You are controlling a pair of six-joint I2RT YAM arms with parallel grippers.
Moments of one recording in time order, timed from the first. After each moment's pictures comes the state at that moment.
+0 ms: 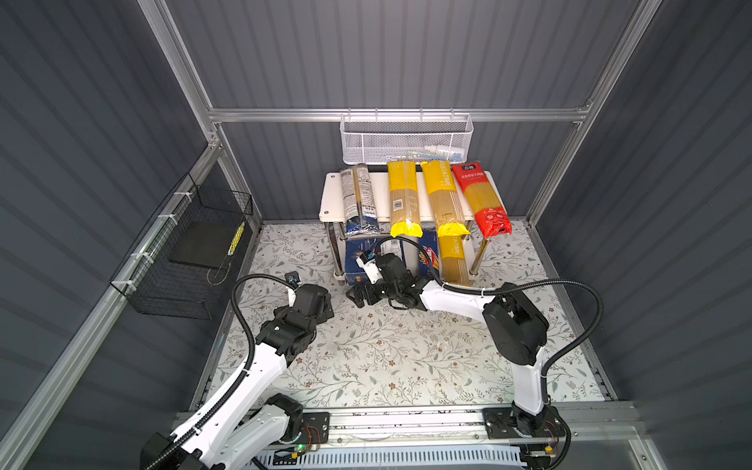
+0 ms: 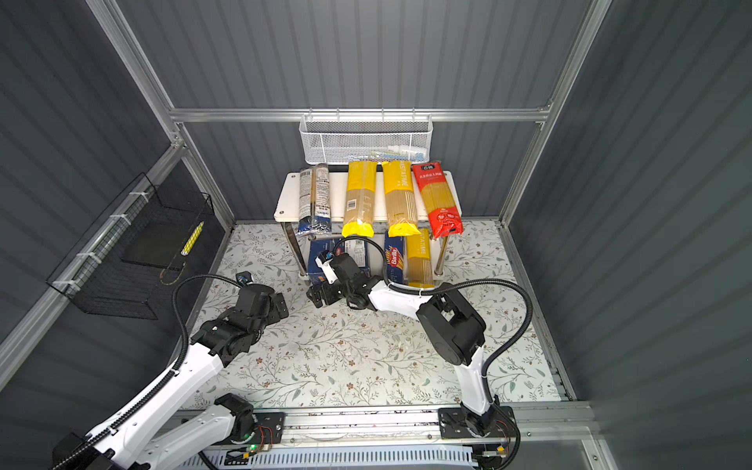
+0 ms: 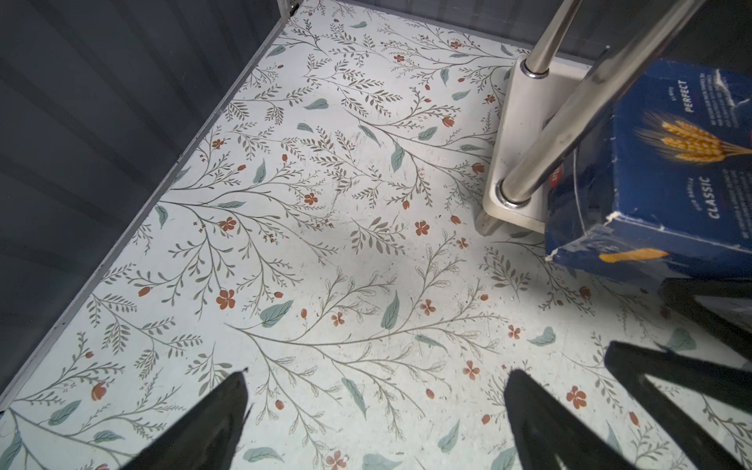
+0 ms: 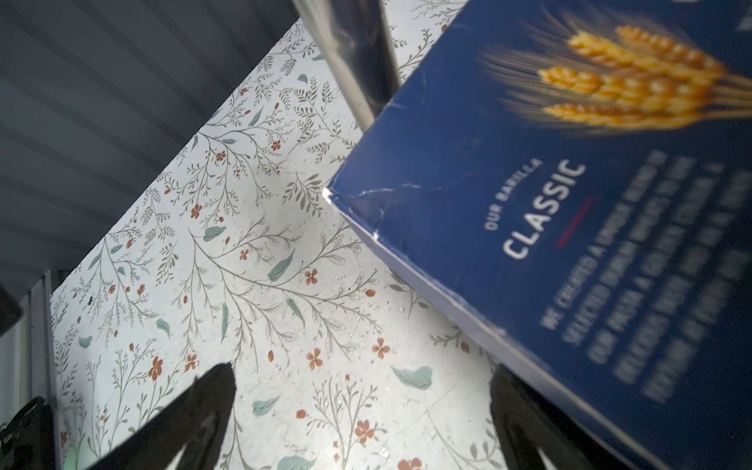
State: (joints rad) left arm -0.48 0.93 0.72 -0.62 -0.54 -0.56; right arm 0.83 2.02 1.41 -0.01 -0.20 0.28
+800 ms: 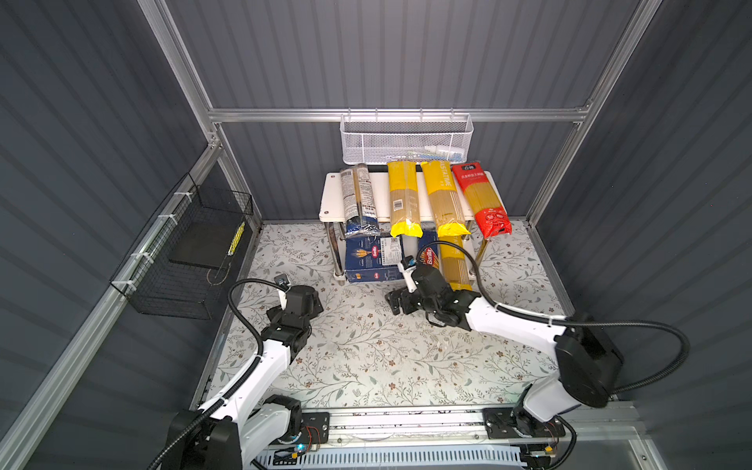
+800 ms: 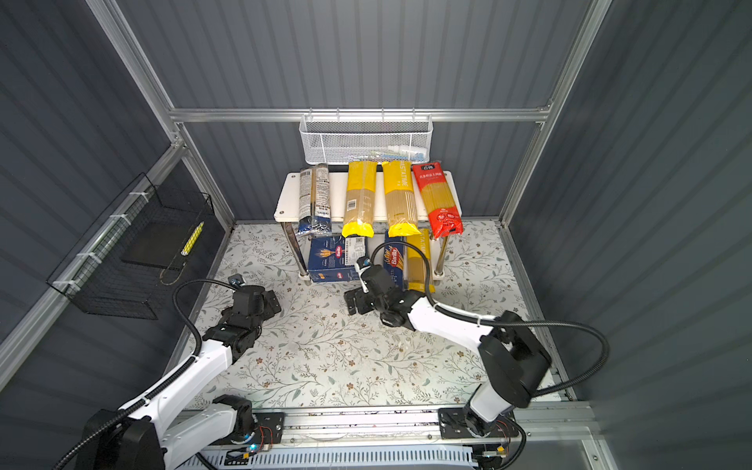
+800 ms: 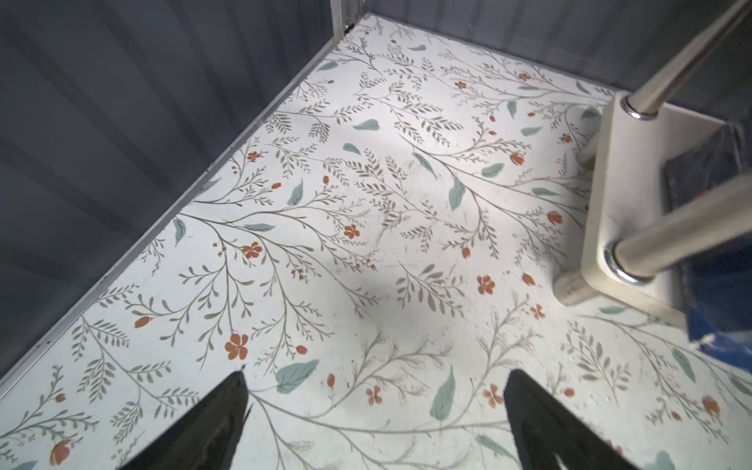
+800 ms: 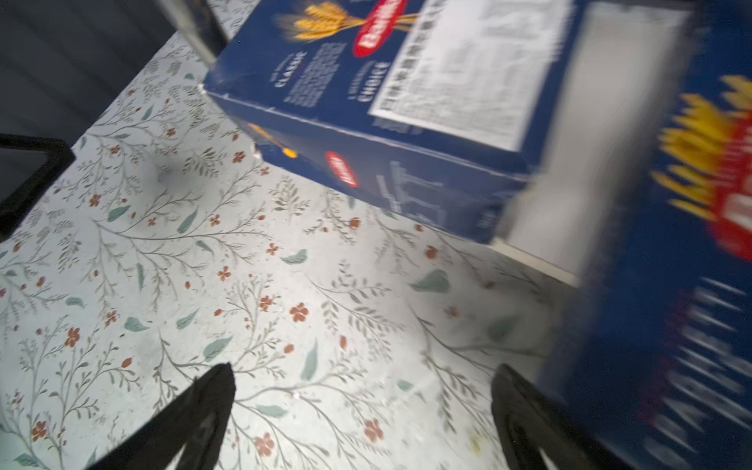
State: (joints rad) left arm -0.26 1.05 0.52 -0.15 -0.52 -0.43; right arm 0.80 1.49 0.97 -0.14 0.15 0.33
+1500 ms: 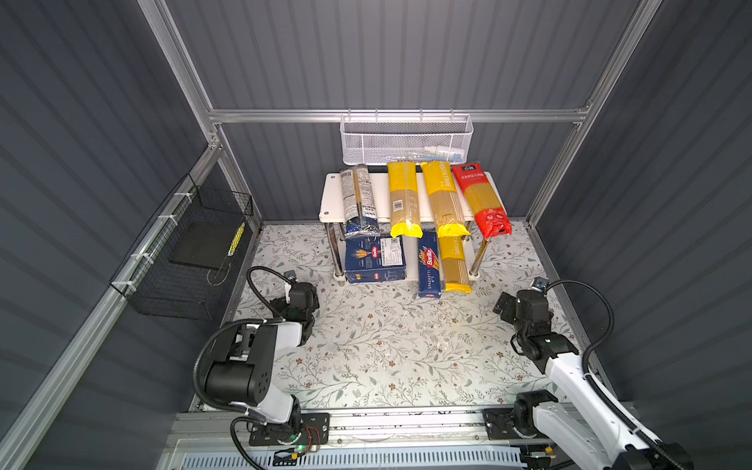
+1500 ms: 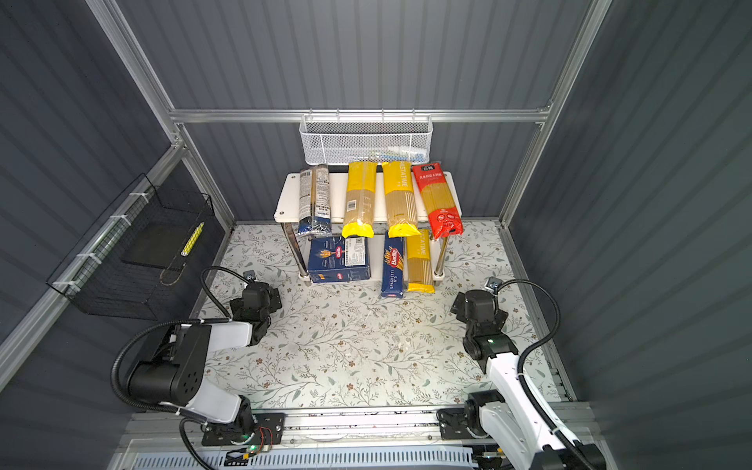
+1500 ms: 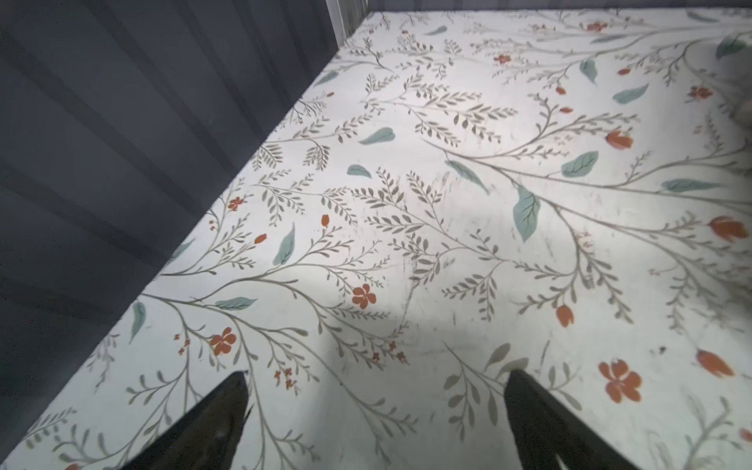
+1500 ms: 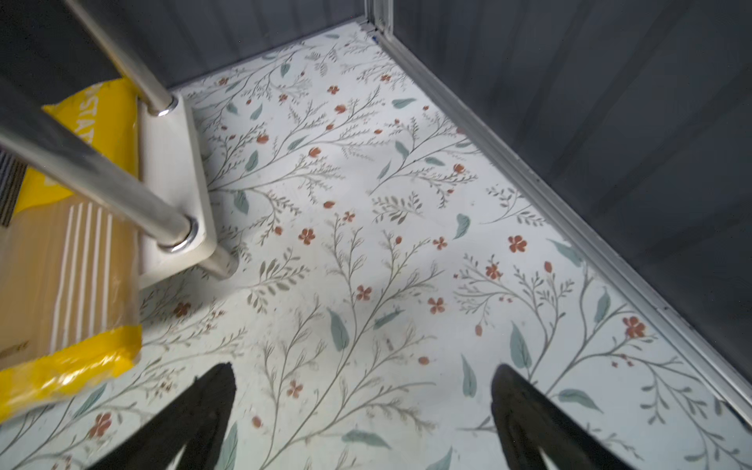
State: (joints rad) left arm -0.13 1.58 0.49 0.48 -0.51 -0.13; right arm 0.09 0.87 0.43 -0.14 0.43 0.36
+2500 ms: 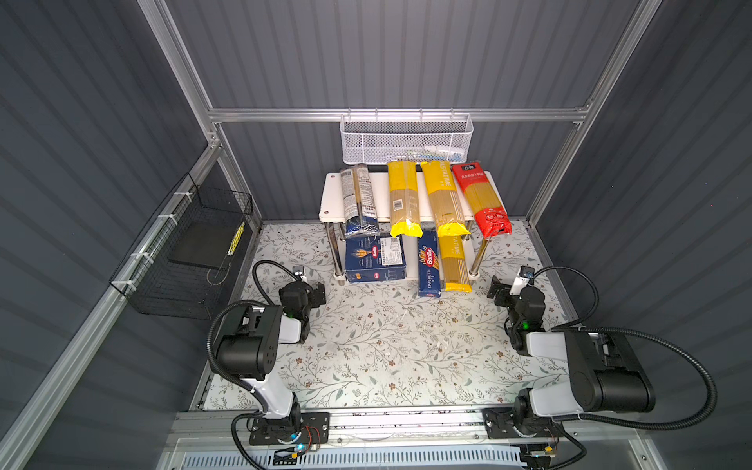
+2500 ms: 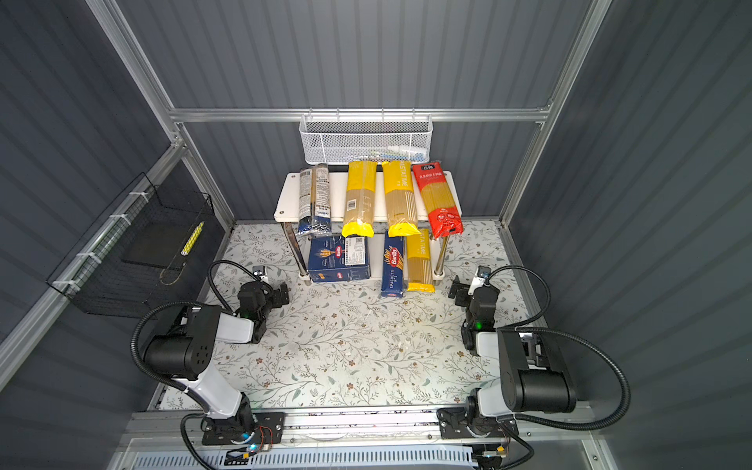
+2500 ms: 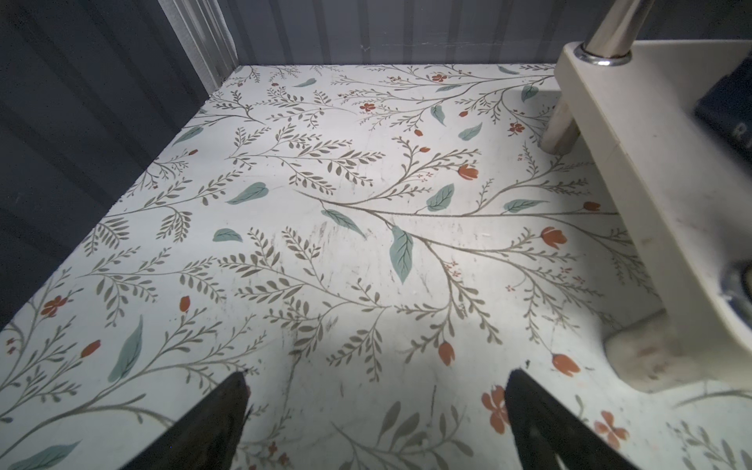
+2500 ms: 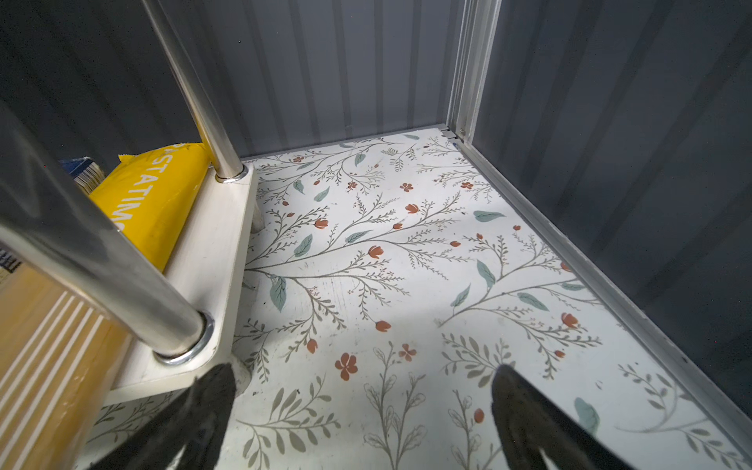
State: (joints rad) left arm -0.07 1.71 0.48 0.78 -0.17 -0.01; right arm -0.04 1.45 0.30 0.88 0.12 0.08
